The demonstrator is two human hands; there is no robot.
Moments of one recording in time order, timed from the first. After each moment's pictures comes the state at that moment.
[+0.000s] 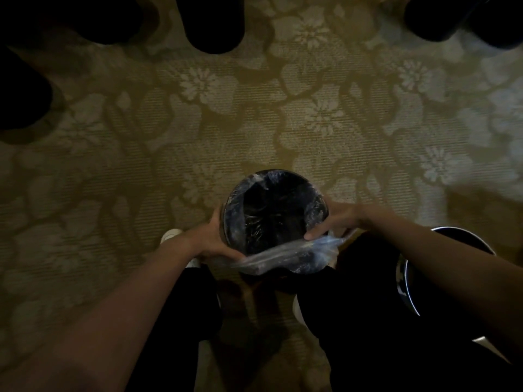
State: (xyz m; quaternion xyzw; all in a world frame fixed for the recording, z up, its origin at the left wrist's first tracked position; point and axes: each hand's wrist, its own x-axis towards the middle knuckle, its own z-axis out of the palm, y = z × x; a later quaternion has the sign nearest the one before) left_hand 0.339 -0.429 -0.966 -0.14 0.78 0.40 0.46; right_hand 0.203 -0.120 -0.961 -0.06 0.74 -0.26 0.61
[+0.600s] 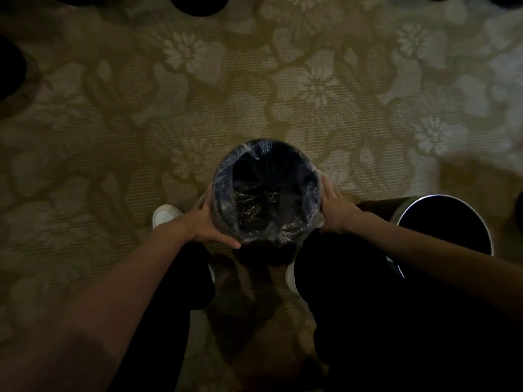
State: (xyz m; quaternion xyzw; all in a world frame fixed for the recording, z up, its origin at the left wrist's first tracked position) left_hand 0.367 -0.425 -0.991 -0.11 0.81 0.36 0.45; right_hand 0.264 -0.099 -0.973 -0.22 0.86 0.02 0.46
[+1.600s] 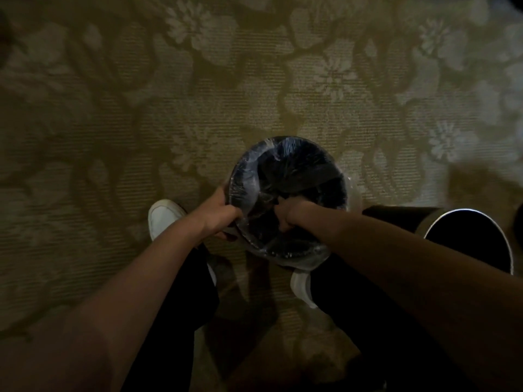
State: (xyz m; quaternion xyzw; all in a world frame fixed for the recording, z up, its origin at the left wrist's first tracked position) left_hand 0.343 -0.409 -0.979 -0.32 0.63 0.59 0.40; right_hand 0.262 -0.227 -1.073 -0.34 0.73 0.27 0.53
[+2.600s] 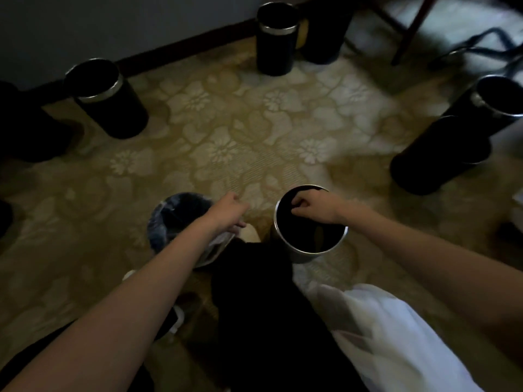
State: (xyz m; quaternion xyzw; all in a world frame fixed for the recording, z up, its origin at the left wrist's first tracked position) left_hand 0.332 -0.159 -0.756 -0.17 0.76 0.50 0.39; right_hand 0.340 0.088 -0.744 -0.06 0.92 -0.20 0.33
